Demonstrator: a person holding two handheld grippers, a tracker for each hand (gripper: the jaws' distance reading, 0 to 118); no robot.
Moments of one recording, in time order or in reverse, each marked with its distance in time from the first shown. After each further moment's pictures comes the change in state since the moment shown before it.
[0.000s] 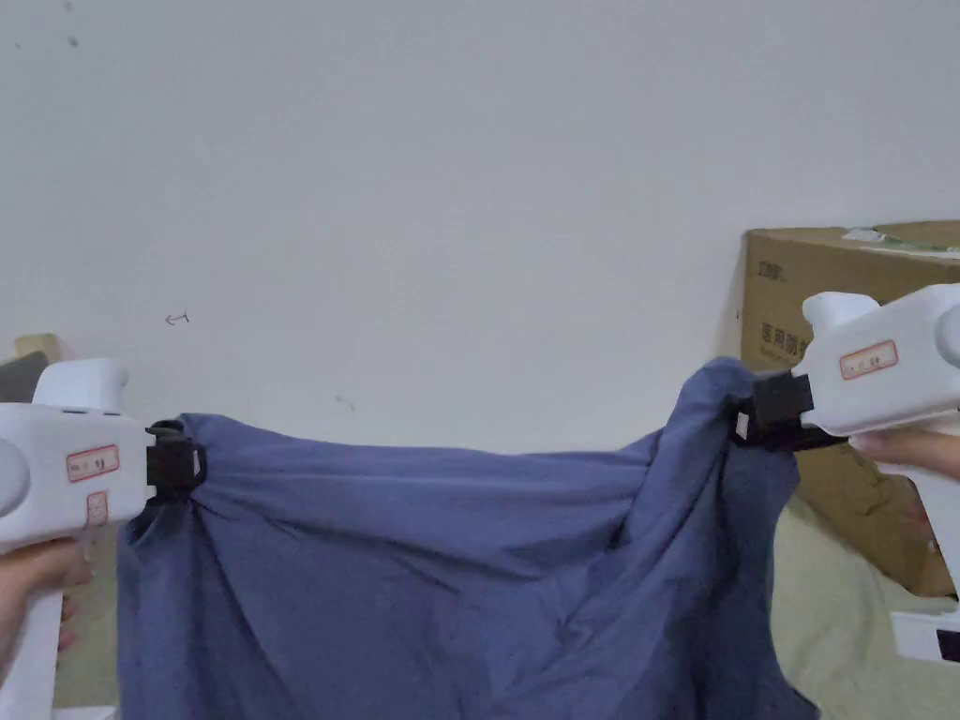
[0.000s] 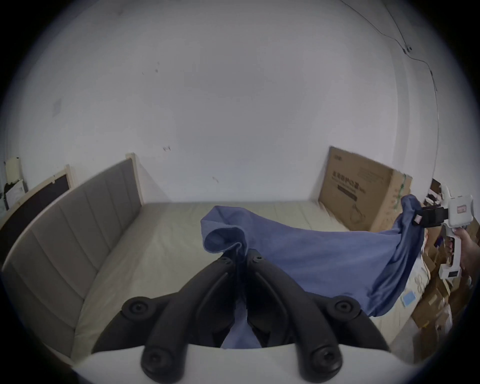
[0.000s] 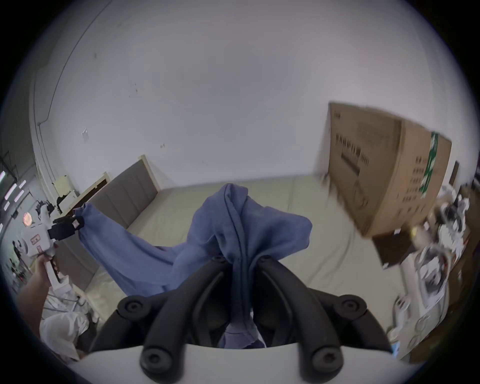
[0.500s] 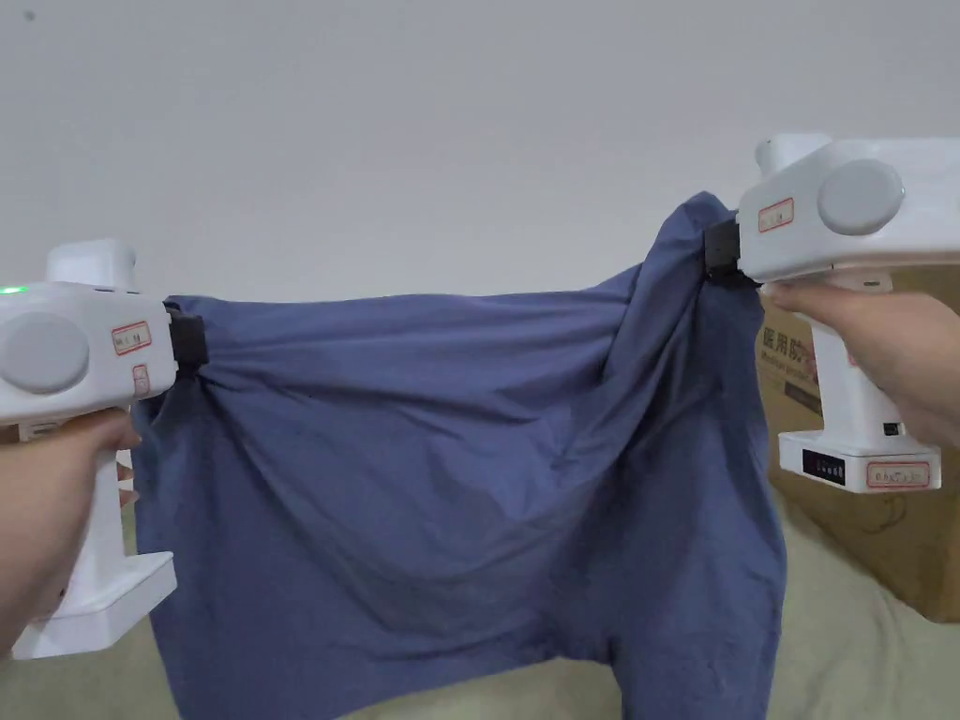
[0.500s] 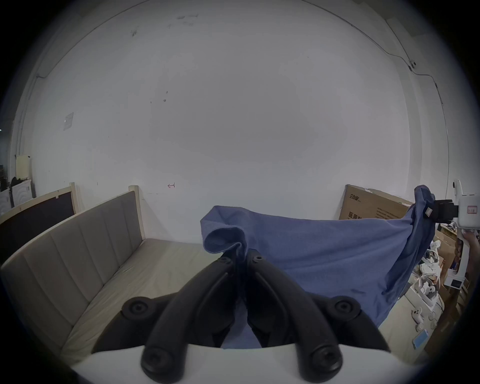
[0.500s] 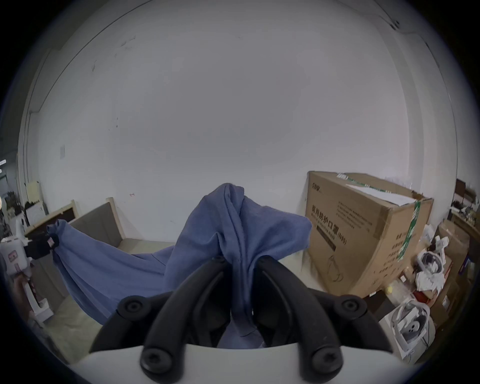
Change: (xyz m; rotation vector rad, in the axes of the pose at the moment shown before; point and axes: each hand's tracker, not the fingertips) left arm 0.022 0.048 -0.103 0.188 0.061 0.019; right arm -0.002 0.093 -0.089 0.280 -0.201 0.073
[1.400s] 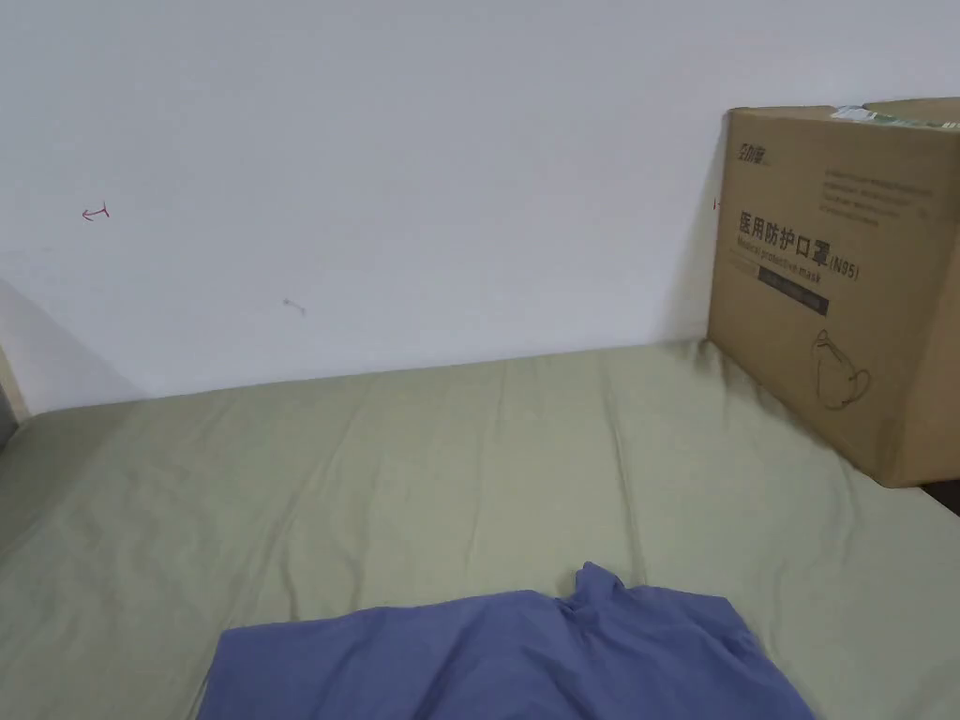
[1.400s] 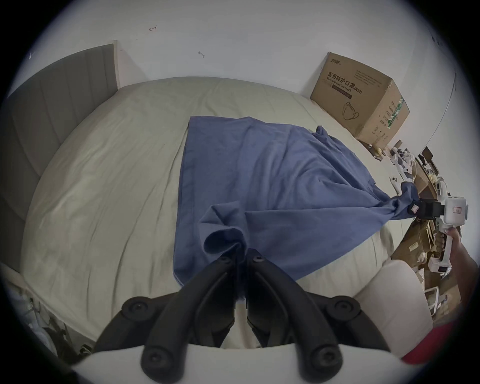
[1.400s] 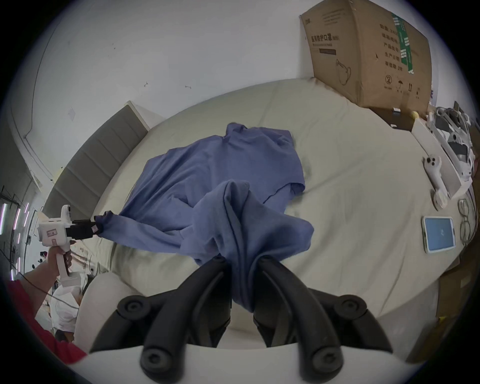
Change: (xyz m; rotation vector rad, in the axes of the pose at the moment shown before) left arm -0.056 -0.336 0.209 -0.758 -0.186 0.033; right arm 0.063 -0.383 0.228 -0.689 0.238 -0.207
